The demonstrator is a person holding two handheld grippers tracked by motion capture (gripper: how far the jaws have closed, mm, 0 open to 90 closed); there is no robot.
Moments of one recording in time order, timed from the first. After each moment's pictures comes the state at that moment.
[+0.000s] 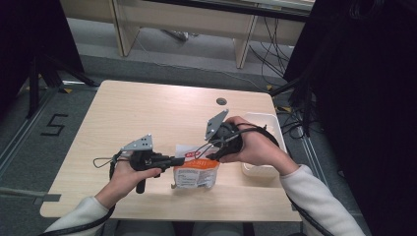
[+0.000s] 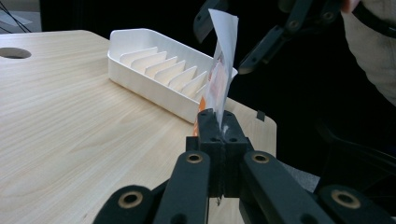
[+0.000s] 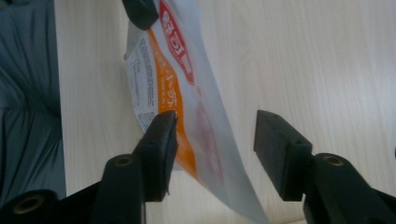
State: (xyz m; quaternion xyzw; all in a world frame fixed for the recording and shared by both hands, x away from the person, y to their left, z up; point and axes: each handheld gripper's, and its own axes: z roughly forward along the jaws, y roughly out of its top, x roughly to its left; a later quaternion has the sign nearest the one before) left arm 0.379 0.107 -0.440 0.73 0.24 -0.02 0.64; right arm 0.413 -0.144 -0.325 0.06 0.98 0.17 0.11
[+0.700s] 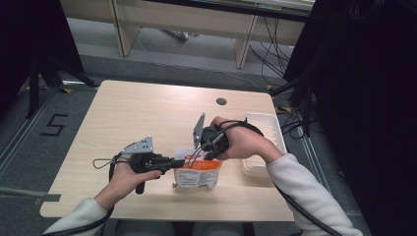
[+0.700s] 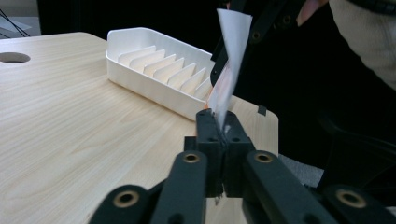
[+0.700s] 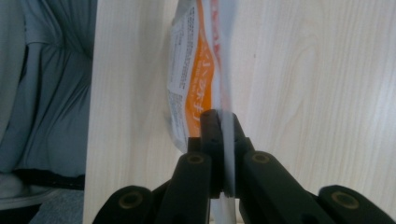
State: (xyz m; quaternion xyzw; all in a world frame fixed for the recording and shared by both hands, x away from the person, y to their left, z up) left arm 0.374 0.107 -0.443 0.74 0.23 0.00 0.63; right arm 0.426 -0.116 -0.335 -0.05 1.00 0.06 0.03
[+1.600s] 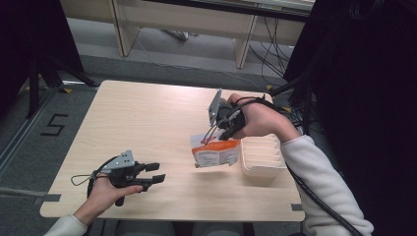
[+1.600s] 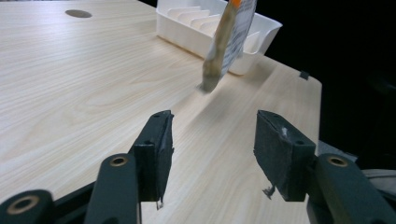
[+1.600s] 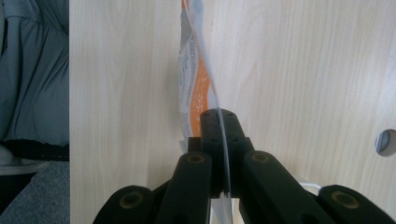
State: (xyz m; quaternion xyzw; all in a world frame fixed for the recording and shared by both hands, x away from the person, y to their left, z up) left arm 0.353 0.157 -0.482 0.76 0.29 0.05 0.58; right arm 0.457 -0.148 -0.283 -0.03 1.00 0.05 0.06
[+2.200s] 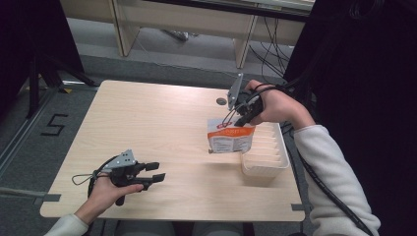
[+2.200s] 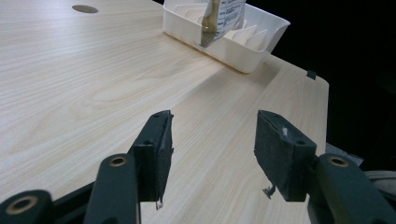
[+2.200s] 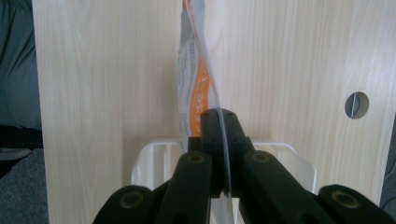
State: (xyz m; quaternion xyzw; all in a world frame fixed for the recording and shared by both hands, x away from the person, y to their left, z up) left arm 0.357 0.156 -0.485 0.76 0.30 0.05 0.58; right arm 0.493 -0.190 -0.267 -0.04 0.99 0.07 0.08
